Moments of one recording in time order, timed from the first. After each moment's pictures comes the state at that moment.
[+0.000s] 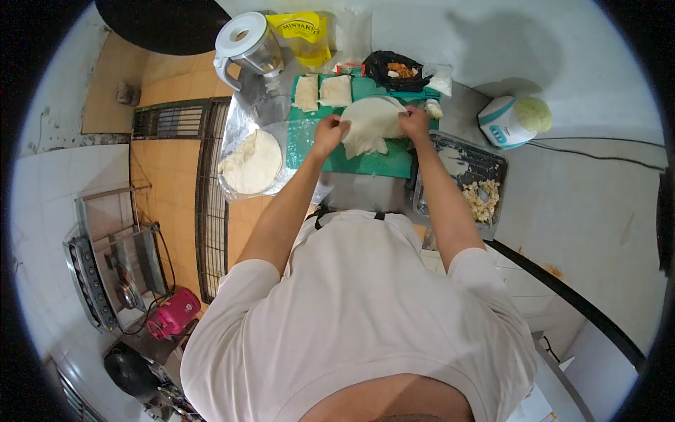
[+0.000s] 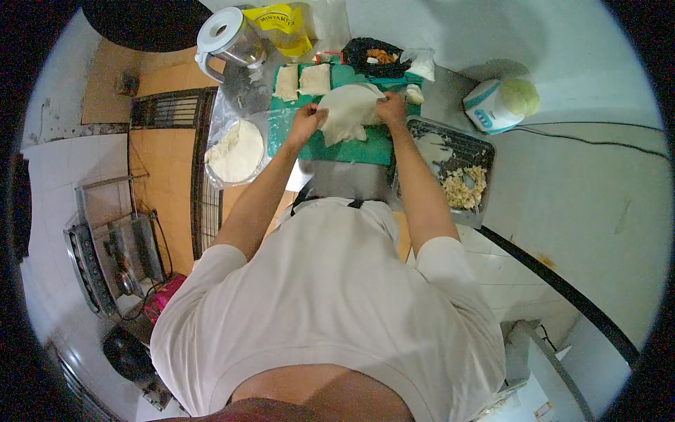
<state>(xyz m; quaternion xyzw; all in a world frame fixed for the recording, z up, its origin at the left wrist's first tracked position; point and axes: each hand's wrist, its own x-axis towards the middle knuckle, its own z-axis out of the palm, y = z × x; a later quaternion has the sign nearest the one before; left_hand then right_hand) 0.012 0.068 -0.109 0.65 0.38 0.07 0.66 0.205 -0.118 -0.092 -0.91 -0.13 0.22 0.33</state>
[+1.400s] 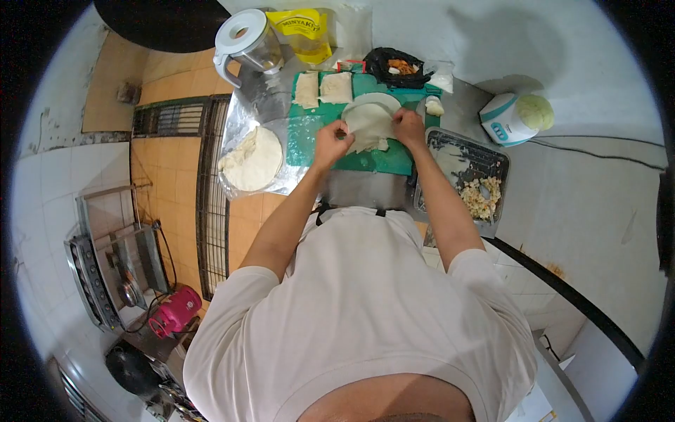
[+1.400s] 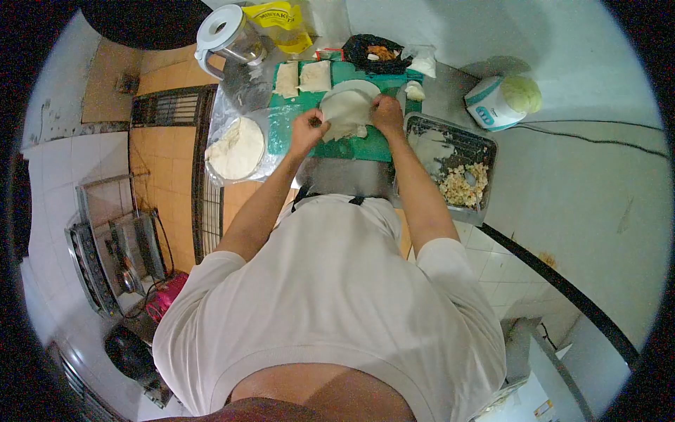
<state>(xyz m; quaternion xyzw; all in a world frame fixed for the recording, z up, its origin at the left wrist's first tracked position) -0.017 0.034 -0.056 0.74 0.29 0.15 0.59 0.174 -0.126 -0.091 -0.90 -0.30 0.12 0.29</state>
